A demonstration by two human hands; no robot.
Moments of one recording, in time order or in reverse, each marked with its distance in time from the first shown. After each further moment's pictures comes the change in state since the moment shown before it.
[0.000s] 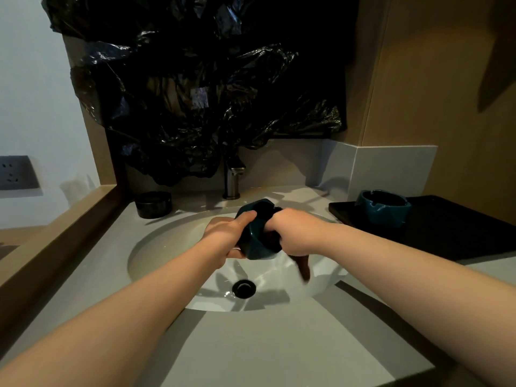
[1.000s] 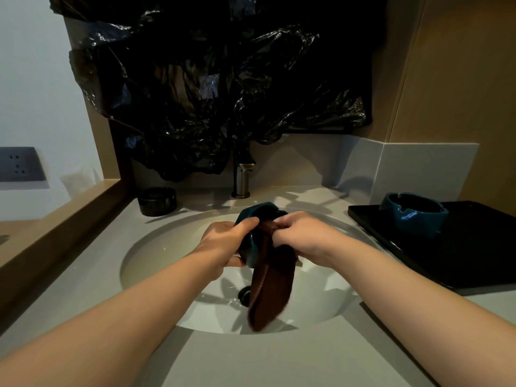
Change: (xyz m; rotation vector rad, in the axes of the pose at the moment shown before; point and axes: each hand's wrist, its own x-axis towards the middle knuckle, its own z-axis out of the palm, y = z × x) left_hand 0.010 -0.014 -0.009 0.049 0.017 0.067; right_hand 0.018 0.001 0.016 1.123 -0.012 0.353
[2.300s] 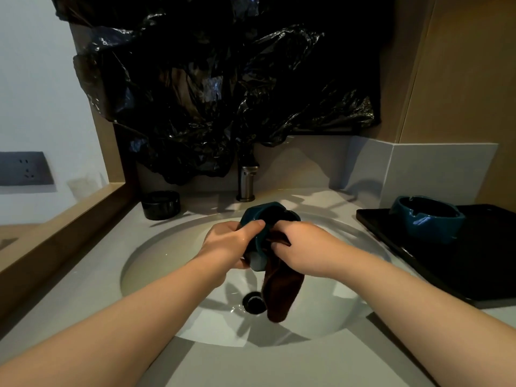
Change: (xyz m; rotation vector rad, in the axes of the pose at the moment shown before) left_hand -0.011 0.010 0.005 -0.016 0.075 0.058; right_hand -0.005 0.002 0.001 -0.684 0.059 -0.284
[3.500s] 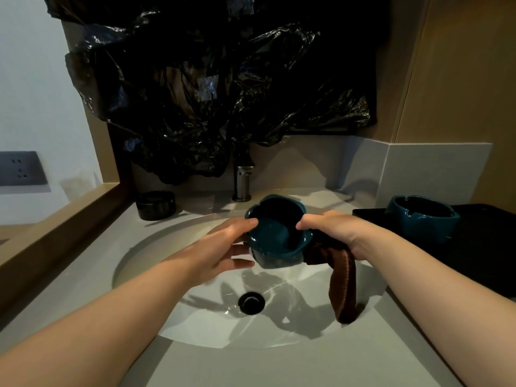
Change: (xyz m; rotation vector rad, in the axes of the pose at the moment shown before) left_hand 0.008 -0.004 -0.015 -0.097 -0.405 -0.049; right_hand 0.005 0.051 -0.029 0.896 -0.041 0.456
